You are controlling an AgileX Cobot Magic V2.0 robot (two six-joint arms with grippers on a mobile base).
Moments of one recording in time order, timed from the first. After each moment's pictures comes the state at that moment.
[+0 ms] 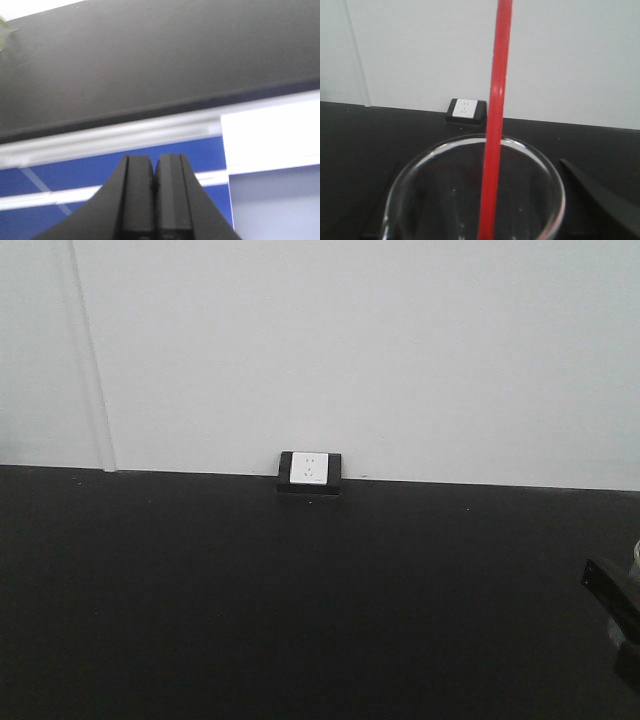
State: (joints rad) left arm -0.04 -0.02 0.03 0.07 0.43 0.17; right arm 0.23 0.76 -0.61 -1.27 -0.02 1.29
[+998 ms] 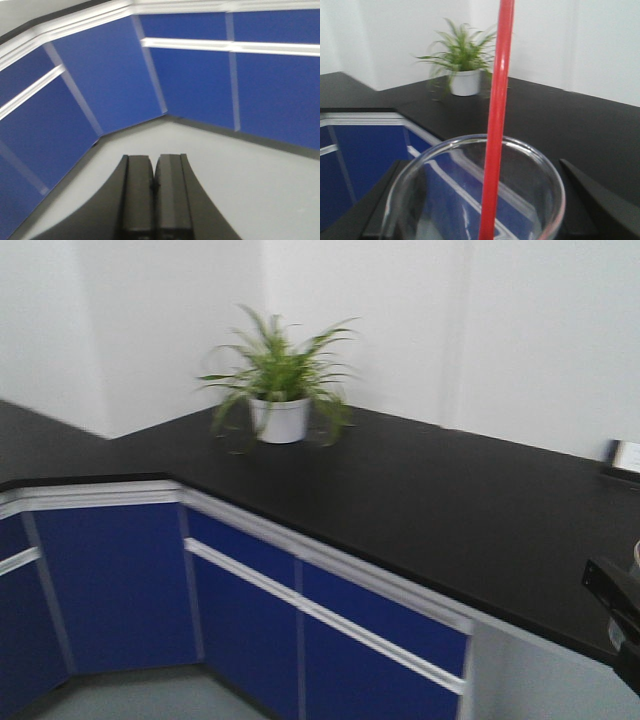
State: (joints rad) left arm -0.04 -0.02 0.03 0.07 0.43 0.17; right arm 0.23 0.76 -0.61 -1.27 -0.02 1.29
